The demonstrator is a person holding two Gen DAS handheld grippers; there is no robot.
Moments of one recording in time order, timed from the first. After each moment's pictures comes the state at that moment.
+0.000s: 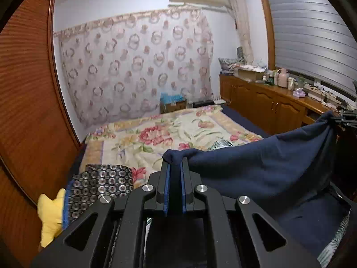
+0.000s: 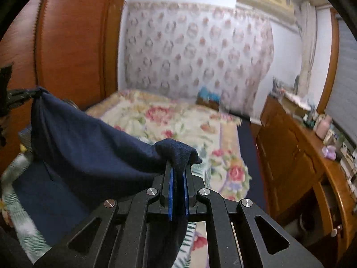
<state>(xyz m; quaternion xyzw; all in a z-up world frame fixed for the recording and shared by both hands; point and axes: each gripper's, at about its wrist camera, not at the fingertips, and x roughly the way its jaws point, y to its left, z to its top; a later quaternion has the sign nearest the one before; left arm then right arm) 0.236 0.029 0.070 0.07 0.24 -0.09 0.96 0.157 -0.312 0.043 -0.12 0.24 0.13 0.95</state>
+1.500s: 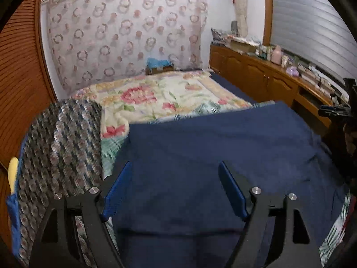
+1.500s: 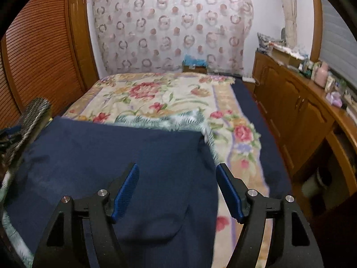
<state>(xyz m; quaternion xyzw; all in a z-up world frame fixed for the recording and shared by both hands) 0.231 0.008 -0.024 0.04 0.35 -0.13 0.93 0.167 -0.334 0.025 -0.02 0.33 0.10 0.94</state>
